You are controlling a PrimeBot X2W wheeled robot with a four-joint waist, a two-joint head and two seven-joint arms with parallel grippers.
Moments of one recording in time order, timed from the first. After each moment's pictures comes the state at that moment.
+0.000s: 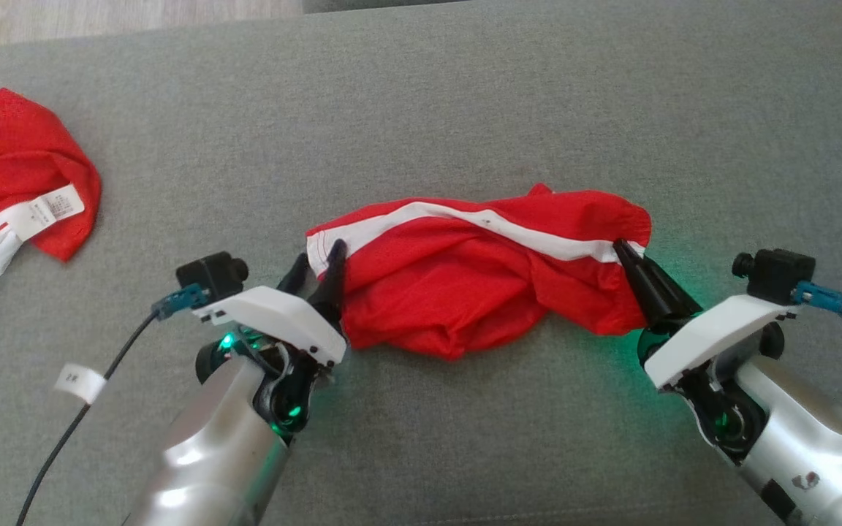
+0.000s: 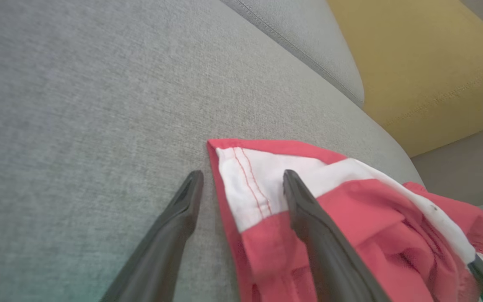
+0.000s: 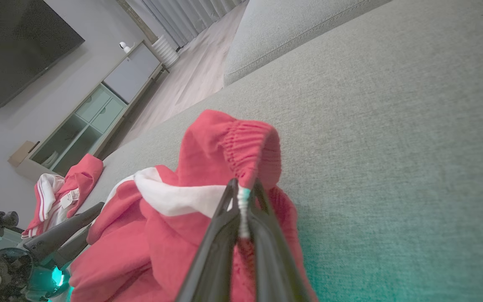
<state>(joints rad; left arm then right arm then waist) -0.58 0.04 -0.54 0.82 -1.02 -0.12 0.00 -0.49 -0.45 0.86 0.51 1.19 0.13 -0.23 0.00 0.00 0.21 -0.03</state>
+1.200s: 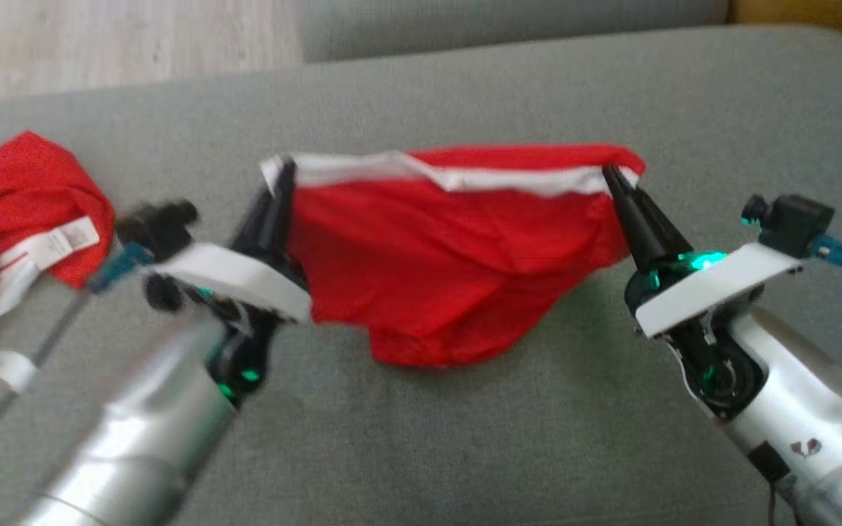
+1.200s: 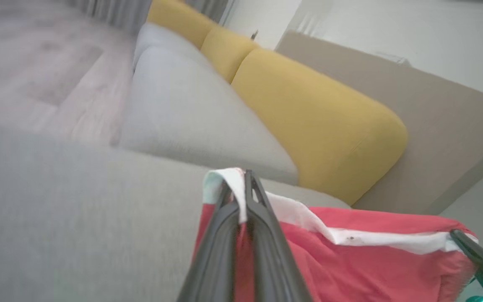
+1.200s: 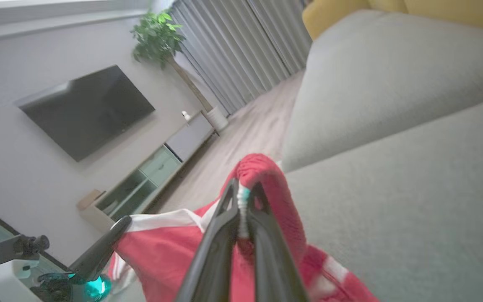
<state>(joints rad) -0.66 0.24 -0.78 0.62 -1.13 -0.12 -0.24 -0.53 -0.42 0.78 0.36 1.21 0.13 -0.25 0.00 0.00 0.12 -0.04</state>
